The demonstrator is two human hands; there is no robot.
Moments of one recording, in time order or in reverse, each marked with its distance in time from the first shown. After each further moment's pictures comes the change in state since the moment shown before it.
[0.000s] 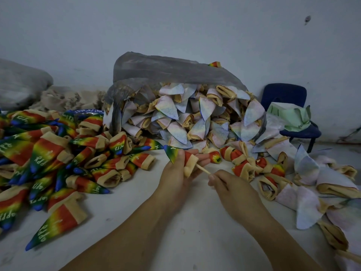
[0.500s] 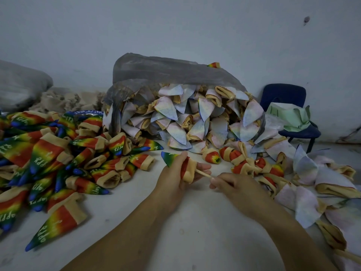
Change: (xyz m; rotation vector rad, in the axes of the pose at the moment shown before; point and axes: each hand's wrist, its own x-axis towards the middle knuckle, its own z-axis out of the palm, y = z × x) left_hand -0.002 0.004 -0.003 0.032 -0.046 -0.131; right_hand 0.005 0.015 -0.021 0.069 -0.175 0.012
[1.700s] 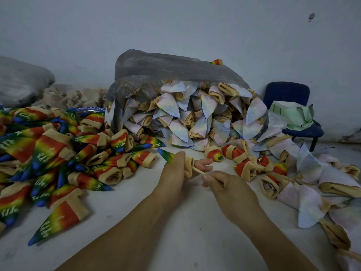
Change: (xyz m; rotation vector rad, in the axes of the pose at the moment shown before) left_hand 0.007 -0.007 -0.006 0.259 0.017 -0.013; right_hand -0.004 -0.021 0.029 -0.065 0.171 0.018
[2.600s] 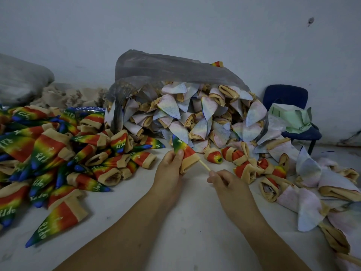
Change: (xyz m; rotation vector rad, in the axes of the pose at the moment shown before) left_hand 0.012 -0.002 -0.011 -0.186 0.243 0.127; right_hand 0.005 0.007 0.009 0.299 0.085 0.132
